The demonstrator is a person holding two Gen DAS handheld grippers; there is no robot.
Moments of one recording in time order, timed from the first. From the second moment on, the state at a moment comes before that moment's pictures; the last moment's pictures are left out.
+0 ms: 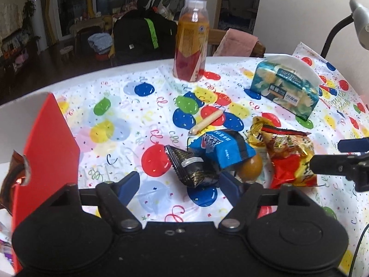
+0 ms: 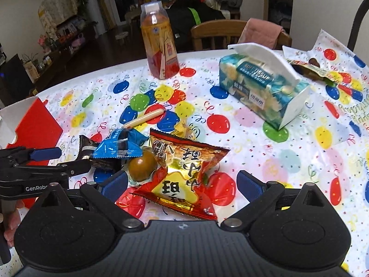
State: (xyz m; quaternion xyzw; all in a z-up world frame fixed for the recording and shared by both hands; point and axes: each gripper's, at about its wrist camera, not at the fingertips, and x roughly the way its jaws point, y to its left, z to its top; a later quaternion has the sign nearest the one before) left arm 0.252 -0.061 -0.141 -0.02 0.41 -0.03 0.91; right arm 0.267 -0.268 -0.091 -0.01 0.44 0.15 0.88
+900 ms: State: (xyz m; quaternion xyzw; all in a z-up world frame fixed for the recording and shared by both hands) left arm 0.278 -0.060 -0.156 -0.07 0.43 -0.07 0.90; right arm 0.288 -0.262 -0.113 0.03 0.47 0.14 0.87
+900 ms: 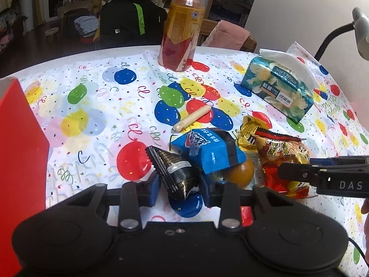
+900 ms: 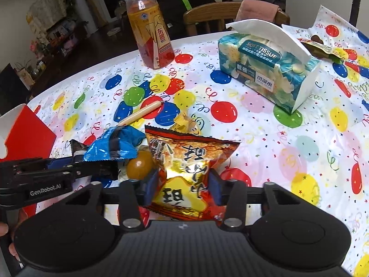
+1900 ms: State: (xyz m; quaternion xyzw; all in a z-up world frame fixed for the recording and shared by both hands) left arm 0.205 -0.041 -0.091 -0.07 0.41 -0.08 0.91; right arm 0.220 -0.240 -0.043 0.01 0.44 0.20 0.87
